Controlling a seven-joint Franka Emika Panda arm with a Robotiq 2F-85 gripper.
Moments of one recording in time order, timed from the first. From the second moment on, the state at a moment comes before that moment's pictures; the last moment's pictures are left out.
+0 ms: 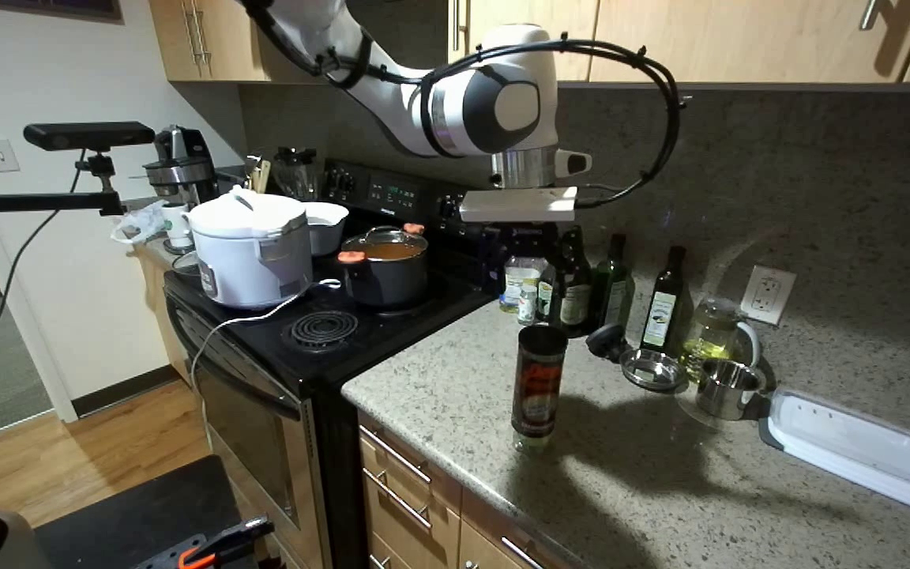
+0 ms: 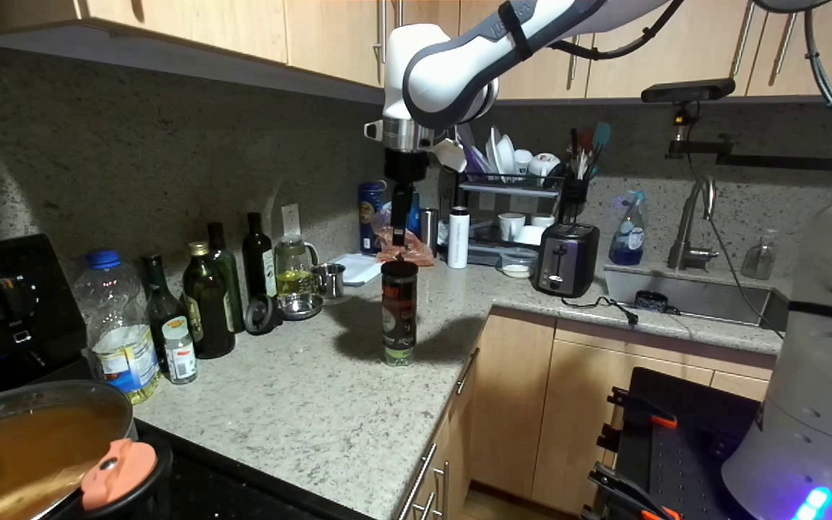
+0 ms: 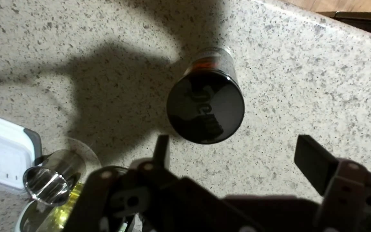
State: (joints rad) arm -0.02 0.12 0.04 -1.98 -0.13 2.25 -0.42
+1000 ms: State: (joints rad) arm 0.02 0.15 0.04 -1.94 -0.15 2.23 -0.42
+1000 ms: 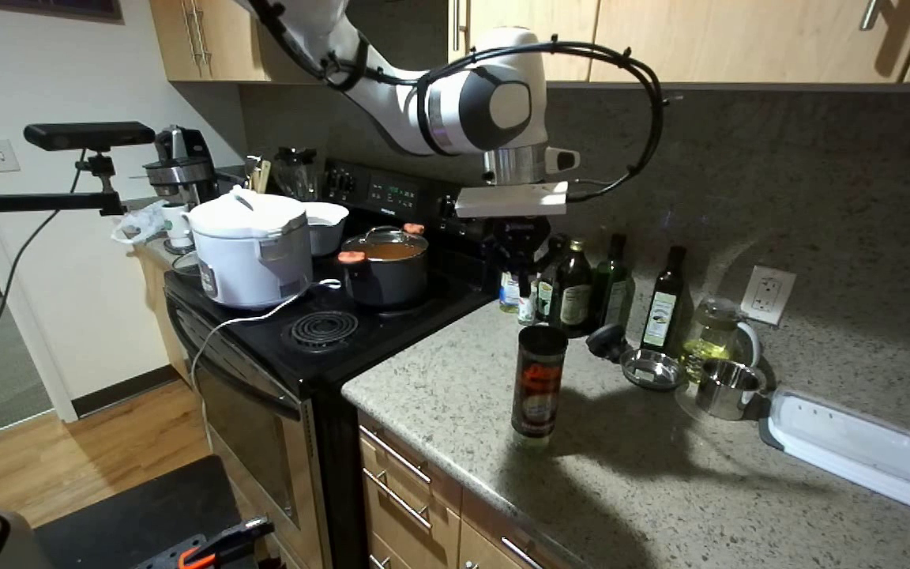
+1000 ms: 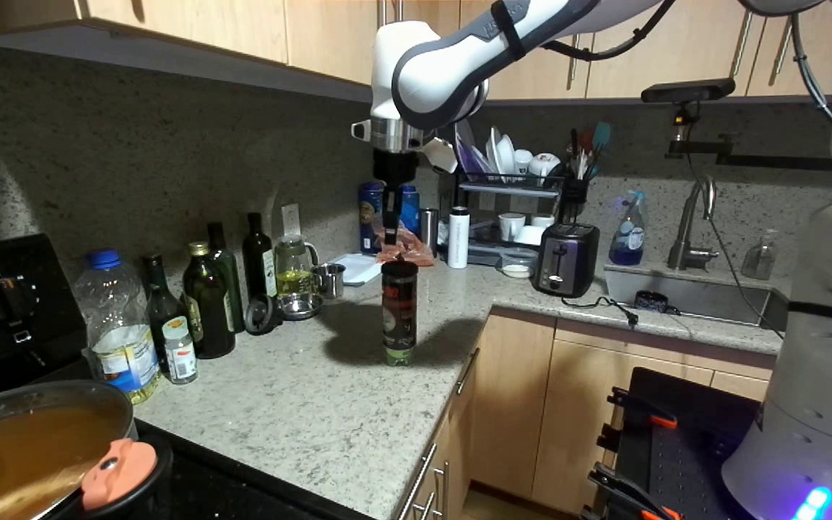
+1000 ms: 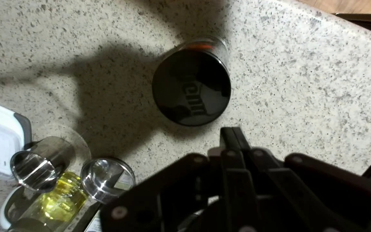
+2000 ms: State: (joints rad) arm 0.04 0.32 0.04 -1.77 -0.19 2.17 -0.37
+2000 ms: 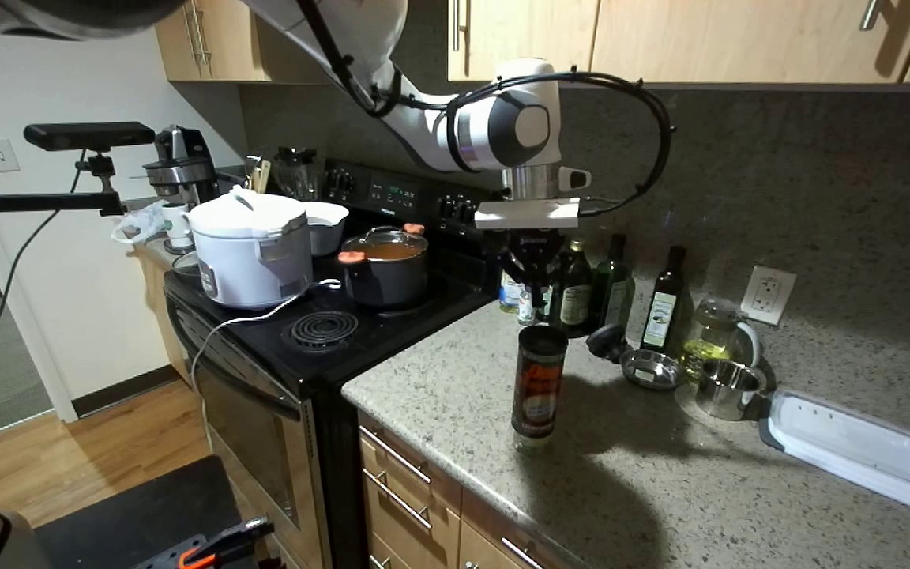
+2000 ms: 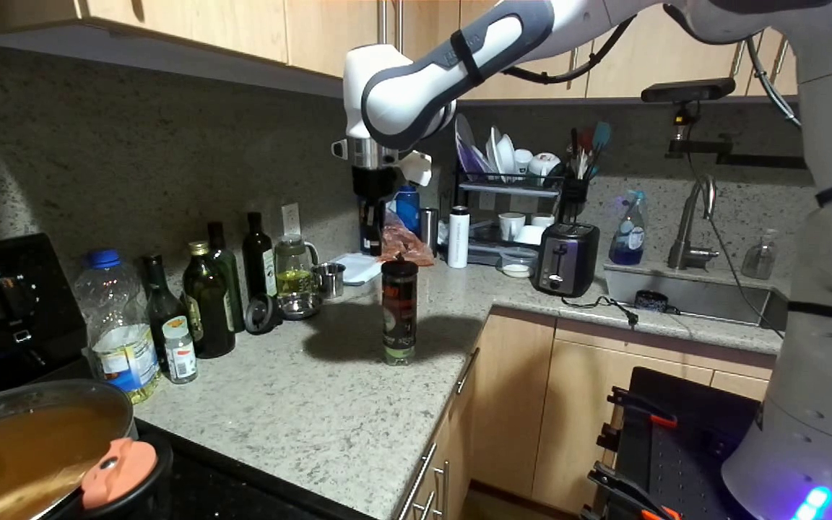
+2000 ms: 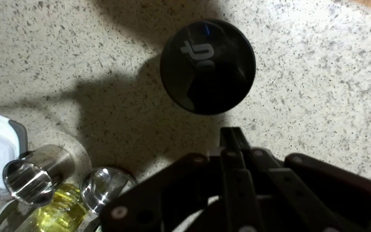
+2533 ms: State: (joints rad) arm 0.02 0.34 0.03 -1.74 -0.19 2.16 -0.36
